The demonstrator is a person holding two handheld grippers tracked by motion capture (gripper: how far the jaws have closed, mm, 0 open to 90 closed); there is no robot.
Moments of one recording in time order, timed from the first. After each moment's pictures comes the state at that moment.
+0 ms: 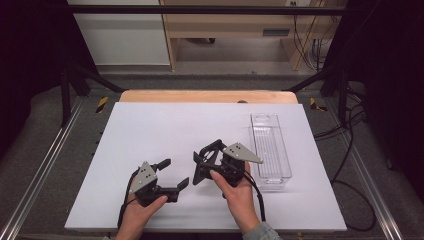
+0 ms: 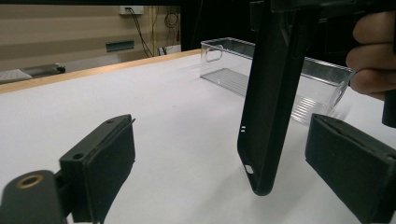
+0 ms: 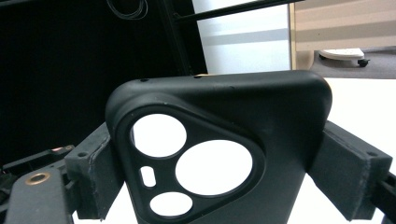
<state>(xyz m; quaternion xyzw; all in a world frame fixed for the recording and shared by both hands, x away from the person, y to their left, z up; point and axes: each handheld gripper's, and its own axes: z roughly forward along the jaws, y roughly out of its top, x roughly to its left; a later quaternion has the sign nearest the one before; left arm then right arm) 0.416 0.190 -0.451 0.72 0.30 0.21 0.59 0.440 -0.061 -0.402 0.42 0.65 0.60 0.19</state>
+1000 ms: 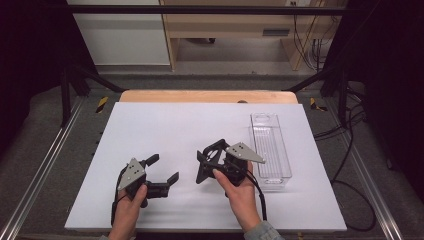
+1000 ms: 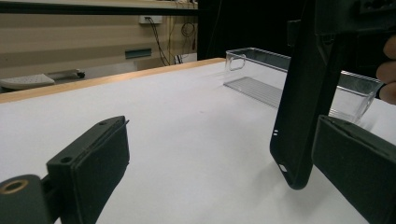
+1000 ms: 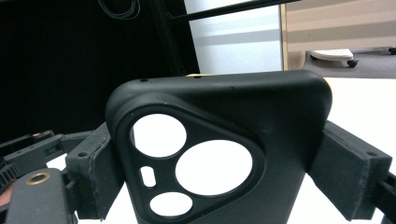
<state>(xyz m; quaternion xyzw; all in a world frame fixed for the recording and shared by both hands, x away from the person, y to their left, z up) 0.426 0.215 -0.451 0.70 0.32 0.24 0.59 0.444 -0.068 -0.406 0.43 0.65 0.60 0.20</state>
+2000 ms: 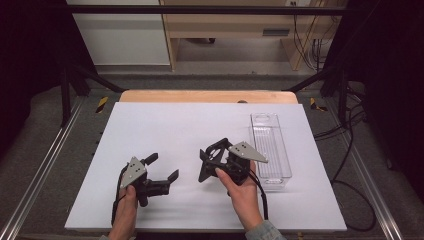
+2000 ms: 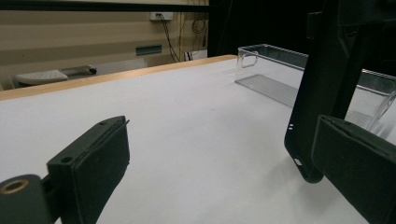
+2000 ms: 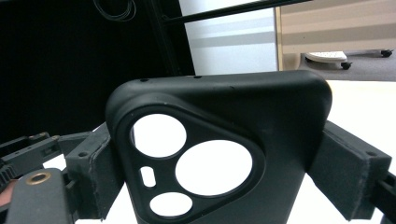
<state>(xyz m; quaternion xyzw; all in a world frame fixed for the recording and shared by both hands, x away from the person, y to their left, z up) 0.428 0.213 -0.452 0.70 0.33 0.25 0.58 0.445 -0.074 -0.405 0.43 0.65 0.59 0.21</state>
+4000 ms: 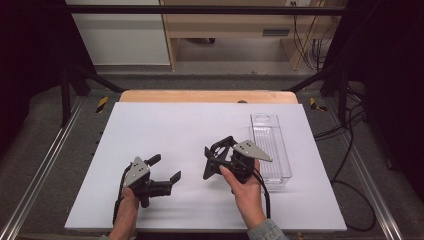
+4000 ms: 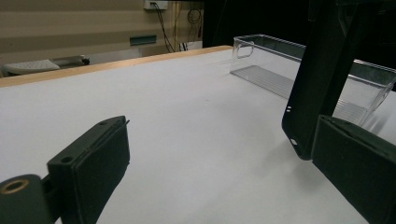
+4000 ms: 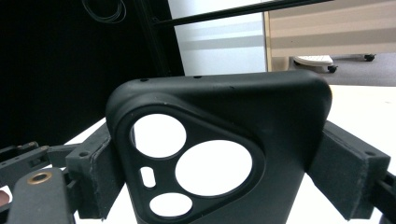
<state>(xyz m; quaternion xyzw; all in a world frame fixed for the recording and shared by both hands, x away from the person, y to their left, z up) 0.431 0.209 -0.456 0.71 0.34 0.23 0.57 0.448 -0.084 -0.401 0.43 0.64 0.59 0.23</state>
